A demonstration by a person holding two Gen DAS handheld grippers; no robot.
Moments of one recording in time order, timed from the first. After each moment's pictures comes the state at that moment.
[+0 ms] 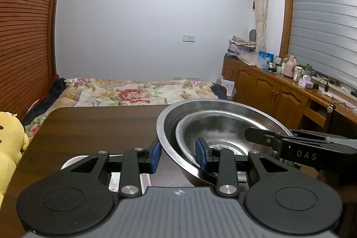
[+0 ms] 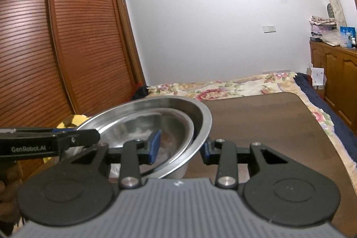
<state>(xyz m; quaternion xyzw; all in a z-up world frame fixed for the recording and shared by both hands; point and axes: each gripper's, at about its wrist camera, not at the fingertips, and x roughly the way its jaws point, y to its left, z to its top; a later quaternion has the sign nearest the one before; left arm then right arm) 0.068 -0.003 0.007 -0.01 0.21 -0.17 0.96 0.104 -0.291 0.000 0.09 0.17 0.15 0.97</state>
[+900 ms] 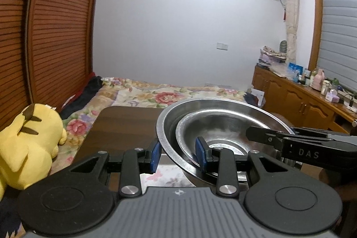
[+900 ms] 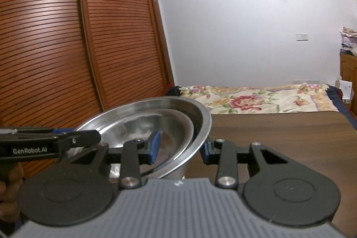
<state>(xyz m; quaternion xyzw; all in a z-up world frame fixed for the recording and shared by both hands) 0.059 0.088 0.008 -0.04 0.20 -0.09 0.98 0.117 -0.213 0.022 0.05 0.16 0.22 0.96</state>
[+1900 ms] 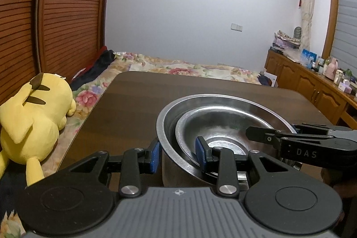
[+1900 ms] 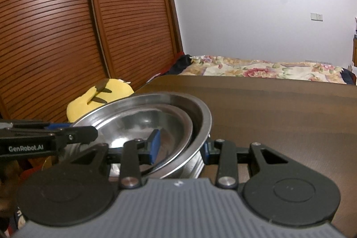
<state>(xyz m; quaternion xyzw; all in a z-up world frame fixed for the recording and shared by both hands) 0.072 0.112 -0.041 -0.04 0.25 -0.06 0.96 0.135 -0.169 -0.021 0.02 0.23 0.24 0.94</state>
